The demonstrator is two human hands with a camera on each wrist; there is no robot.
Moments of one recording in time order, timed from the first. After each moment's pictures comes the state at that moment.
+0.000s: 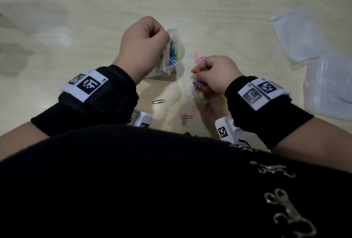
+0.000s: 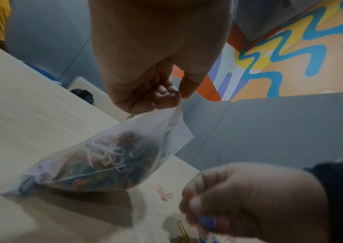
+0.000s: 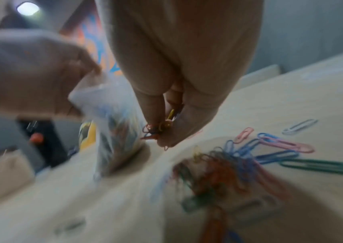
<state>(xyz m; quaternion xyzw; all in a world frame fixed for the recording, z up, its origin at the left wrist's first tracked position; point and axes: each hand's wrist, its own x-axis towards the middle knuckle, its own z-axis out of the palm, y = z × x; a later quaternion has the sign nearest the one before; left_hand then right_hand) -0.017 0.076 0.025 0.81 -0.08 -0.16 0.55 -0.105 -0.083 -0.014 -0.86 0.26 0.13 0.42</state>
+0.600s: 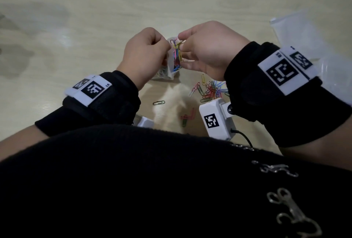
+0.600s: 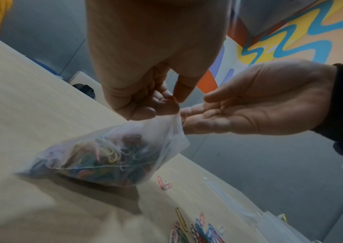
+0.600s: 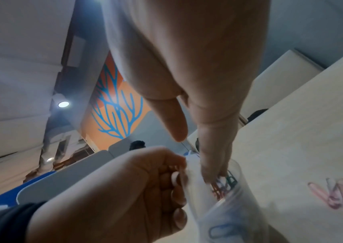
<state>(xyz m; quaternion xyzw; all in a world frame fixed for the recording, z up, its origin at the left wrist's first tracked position) -0.023 0.077 0.014 0.81 -0.05 -0.19 0.55 -0.069 -0.058 0.058 -0.71 0.27 0.15 0.64</state>
